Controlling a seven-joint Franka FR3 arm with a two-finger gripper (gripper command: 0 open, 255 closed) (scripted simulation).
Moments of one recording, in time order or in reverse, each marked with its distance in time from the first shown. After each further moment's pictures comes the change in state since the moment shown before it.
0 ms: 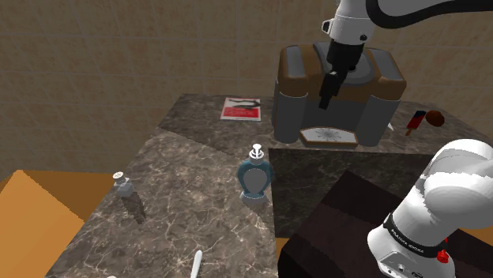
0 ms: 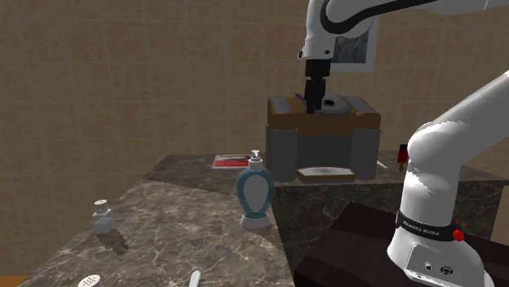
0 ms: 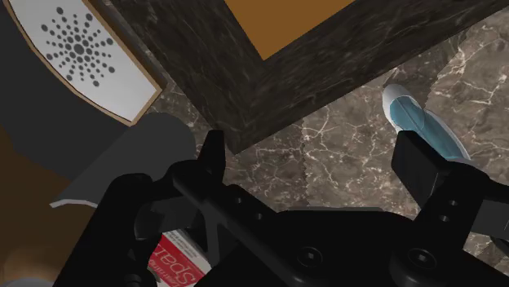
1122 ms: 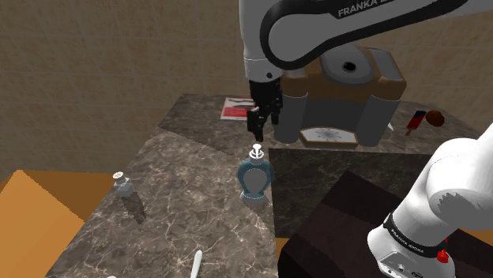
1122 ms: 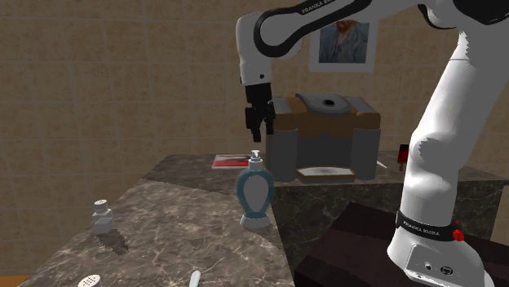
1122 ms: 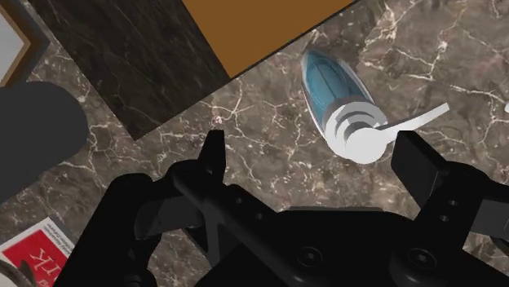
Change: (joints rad) arm 0.069 0.523 0.268 0.266 0.042 0.095 0.294
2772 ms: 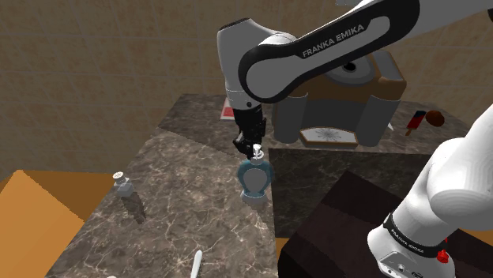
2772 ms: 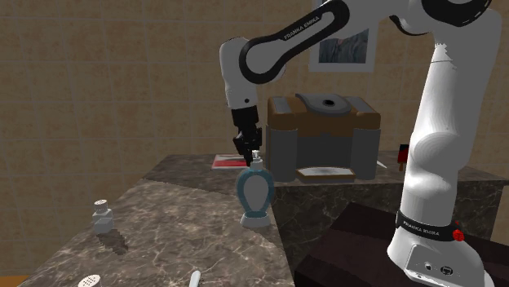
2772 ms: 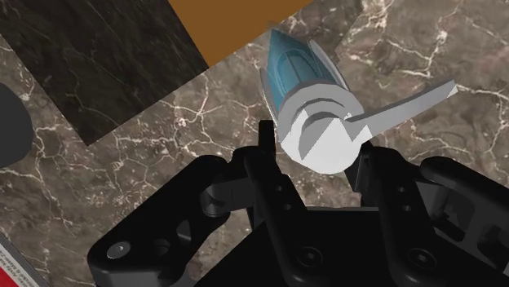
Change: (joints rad) arm 0.018 0.171 0.053 0.012 -0.035 0.111 0.086
